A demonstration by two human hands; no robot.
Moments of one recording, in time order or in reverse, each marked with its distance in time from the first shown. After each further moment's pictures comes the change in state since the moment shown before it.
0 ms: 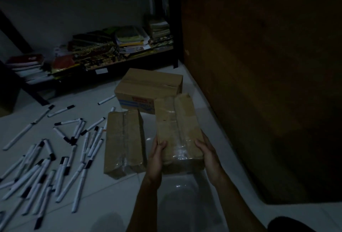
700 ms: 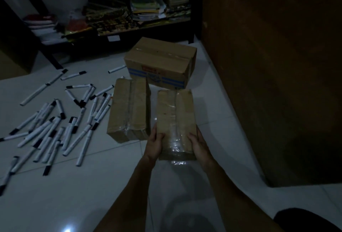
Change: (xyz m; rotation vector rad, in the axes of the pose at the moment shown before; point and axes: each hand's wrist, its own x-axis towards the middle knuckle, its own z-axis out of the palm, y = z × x) left_hand -0.012 -0.077 -0.027 0.232 0.205 -0.021; right_hand -0.010 0.109 -0.009 -0.277 -0.111 0.148
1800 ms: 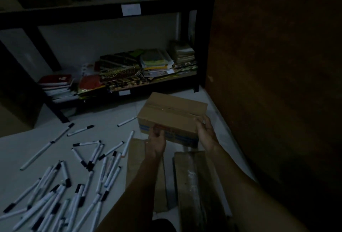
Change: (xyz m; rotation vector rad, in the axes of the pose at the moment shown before) left_hand 0.140 0.207 -0.047 0.085 0.145 0.191; right_hand 0.151 -0.238 0.054 -0.033 0.135 -0.058
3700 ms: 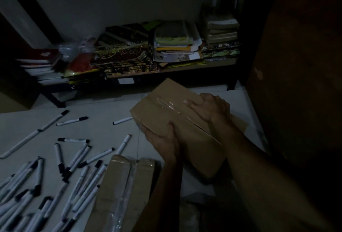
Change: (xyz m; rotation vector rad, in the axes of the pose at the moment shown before) left_hand 0.175 -0.054 0.120 -0.249 0.680 -0.184; right_hand 0.298 0.003 0.060 -1.006 -0.130 -0.346
